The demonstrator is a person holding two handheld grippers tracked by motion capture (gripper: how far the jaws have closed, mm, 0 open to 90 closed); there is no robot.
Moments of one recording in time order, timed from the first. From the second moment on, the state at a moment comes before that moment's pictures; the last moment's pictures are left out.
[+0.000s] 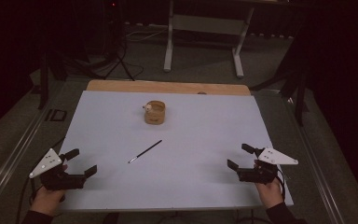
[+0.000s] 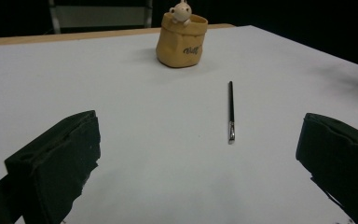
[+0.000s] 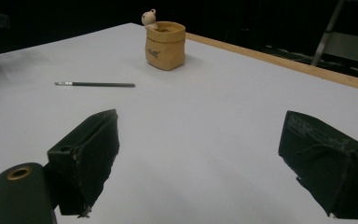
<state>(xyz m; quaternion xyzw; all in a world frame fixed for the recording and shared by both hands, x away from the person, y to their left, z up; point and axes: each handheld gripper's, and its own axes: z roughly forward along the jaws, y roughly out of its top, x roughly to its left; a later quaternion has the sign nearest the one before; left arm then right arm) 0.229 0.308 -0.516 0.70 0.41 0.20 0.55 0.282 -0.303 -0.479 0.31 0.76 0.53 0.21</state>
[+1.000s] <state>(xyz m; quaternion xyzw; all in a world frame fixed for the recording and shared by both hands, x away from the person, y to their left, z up) 0.229 0.307 -0.510 0.69 0.44 0.19 0.55 0.280 -0.296 -0.477 0.30 0.76 0.54 0.20</state>
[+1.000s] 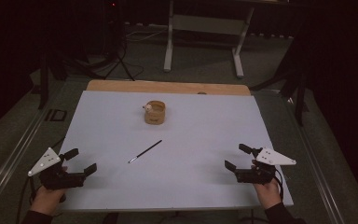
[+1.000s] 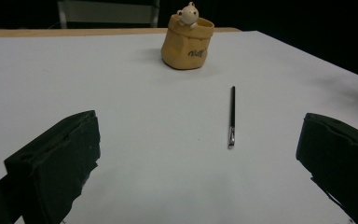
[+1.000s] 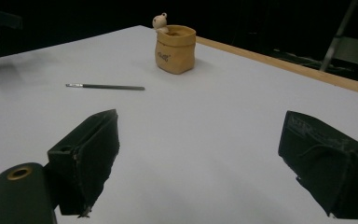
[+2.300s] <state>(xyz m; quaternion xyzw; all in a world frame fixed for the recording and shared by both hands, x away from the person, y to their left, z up) 0.281 0.251 -0.441 0.76 0.41 0.08 0.49 0.279 -0.292 -0.476 0.29 0.77 0.54 0.19</state>
